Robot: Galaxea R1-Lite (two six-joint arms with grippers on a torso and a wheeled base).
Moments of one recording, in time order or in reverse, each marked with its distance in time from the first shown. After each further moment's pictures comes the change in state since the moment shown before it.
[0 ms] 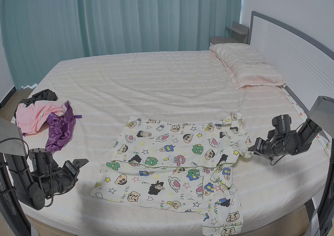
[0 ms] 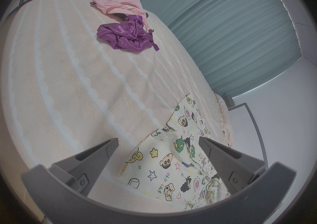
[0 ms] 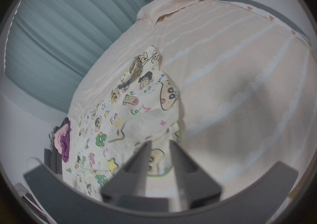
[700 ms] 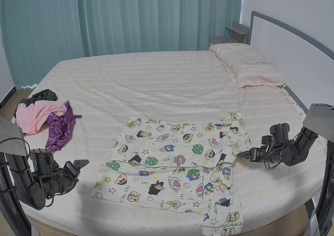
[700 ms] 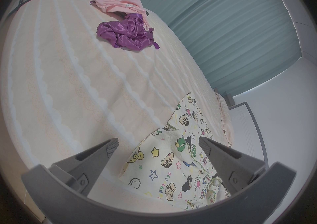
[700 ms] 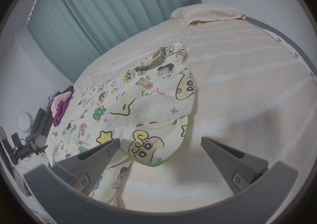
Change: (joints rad) left arm 0.000 0.015 -0.004 -0.002 -0.006 0.005; right arm 0.029 0.063 0.082 -0.212 0.039 -0.303
